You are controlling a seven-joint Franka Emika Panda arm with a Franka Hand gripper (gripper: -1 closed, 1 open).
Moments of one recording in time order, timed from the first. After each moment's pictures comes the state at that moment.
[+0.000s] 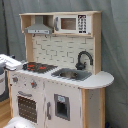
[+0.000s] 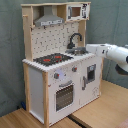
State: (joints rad) arm -0.34 -1.41 1.05 -2.58 -0.37 2.84 -0.84
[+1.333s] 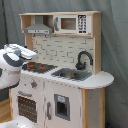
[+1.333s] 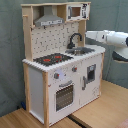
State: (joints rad) arm -0.45 -1.22 0.87 -2.58 -0.37 3.09 -0.99
